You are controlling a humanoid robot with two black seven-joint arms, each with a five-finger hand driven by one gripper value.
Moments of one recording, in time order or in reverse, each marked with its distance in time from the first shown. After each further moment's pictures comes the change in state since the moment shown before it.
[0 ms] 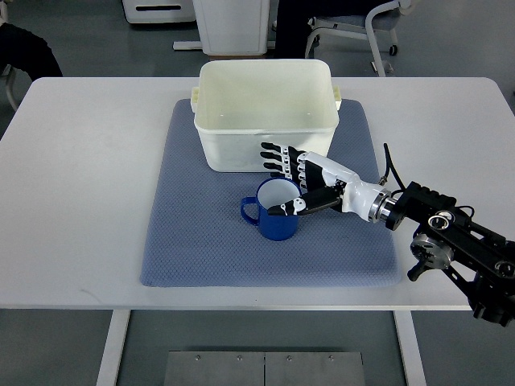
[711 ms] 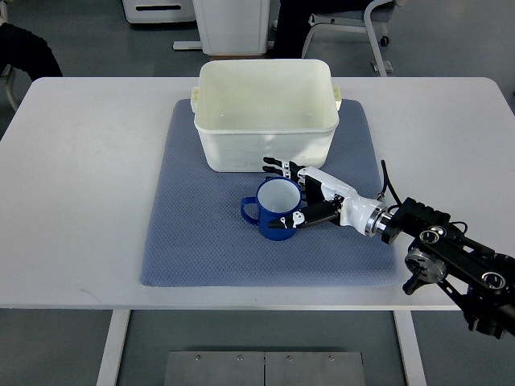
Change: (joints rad) left arm -0.001 0.000 0.000 0.000 0.000 0.000 0.000; right arm -0.034 0.037 -0.023 -0.071 -0.031 -0.009 0.053
